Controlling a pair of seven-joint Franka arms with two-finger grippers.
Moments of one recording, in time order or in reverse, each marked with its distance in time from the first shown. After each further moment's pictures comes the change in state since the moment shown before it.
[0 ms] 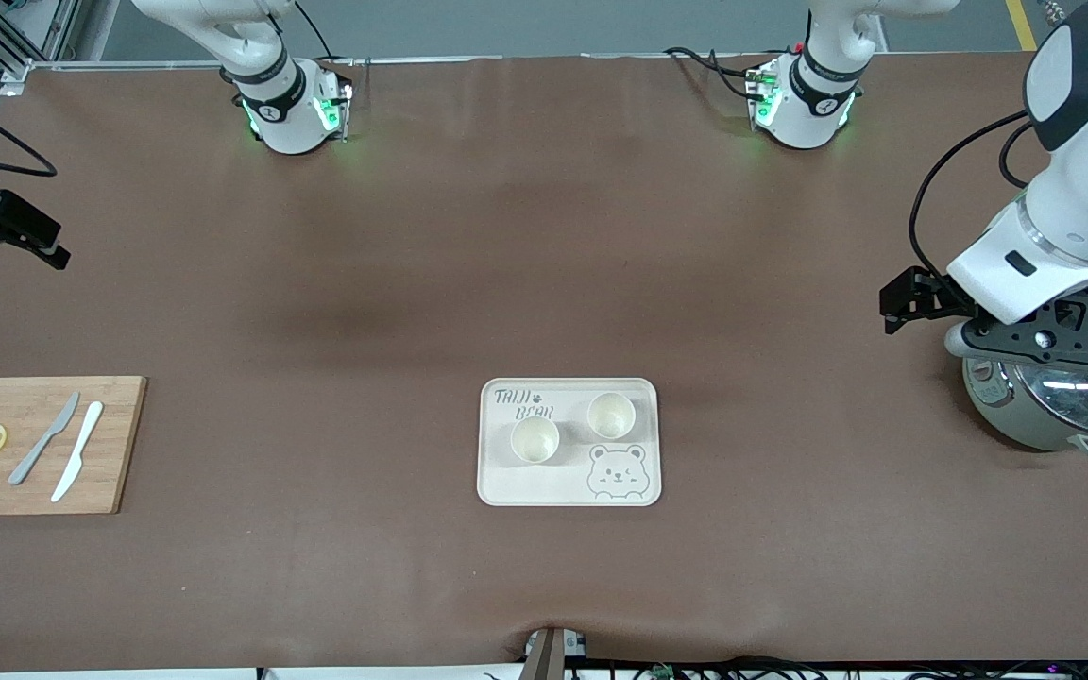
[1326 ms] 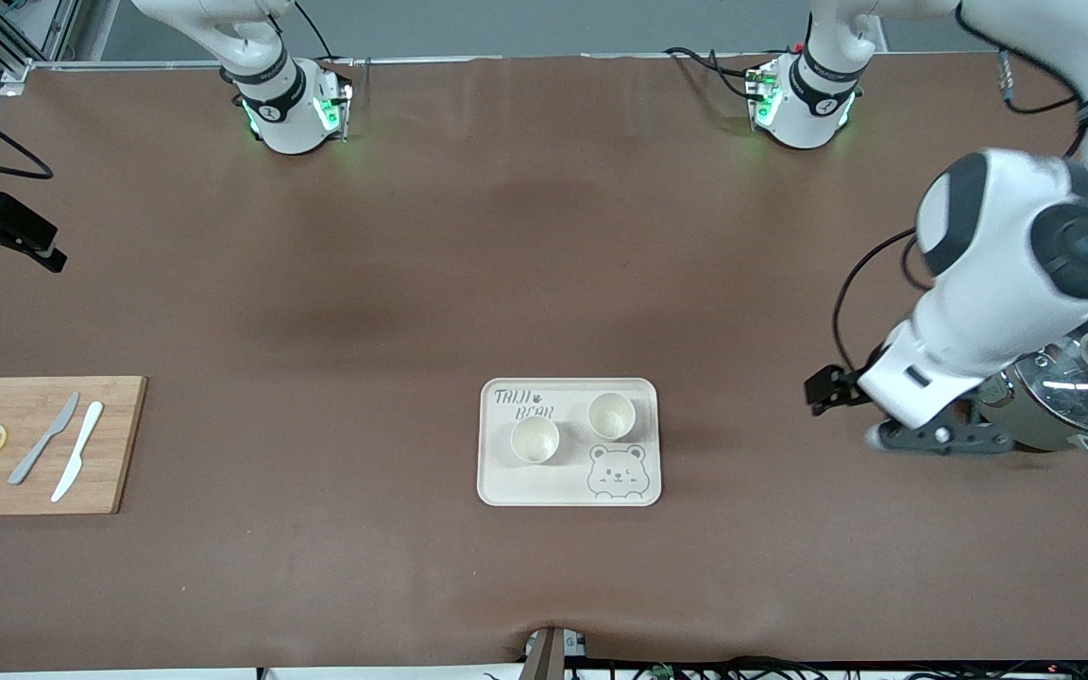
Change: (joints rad) left arm -0.052 0.245 -0.014 -0.006 -0.045 0.303 -0.228; right arm -0.001 0.010 -0.001 0.020 0.000 0.002 0.000
